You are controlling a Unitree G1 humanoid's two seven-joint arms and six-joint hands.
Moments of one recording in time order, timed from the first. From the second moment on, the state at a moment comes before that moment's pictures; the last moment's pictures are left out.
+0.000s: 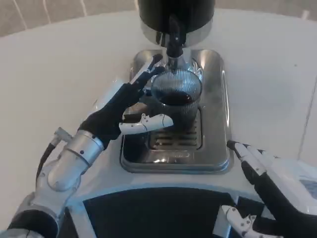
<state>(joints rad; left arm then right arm) -0.91 0.33 -0.08 1.15 0.20 -0.82 -0.16 0.20 -0.05 0.13 -1.03 -1.23 0.24 0.84</state>
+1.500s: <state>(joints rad) -0.96 0.30 -0.12 1.21 0.25 -0.80 -0.06 0.16 -0.01 0.13 -0.99 -1.25 0.23 0.85</state>
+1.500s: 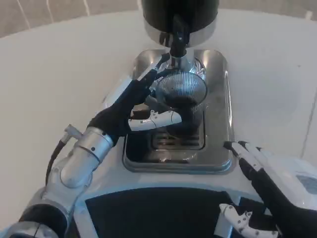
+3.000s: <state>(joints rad) -0.95 0.29 -0.17 1.22 0.36 -0.80 0.20 0.09 -0.01 0.11 -0.93 -1.26 0.29 0.85</state>
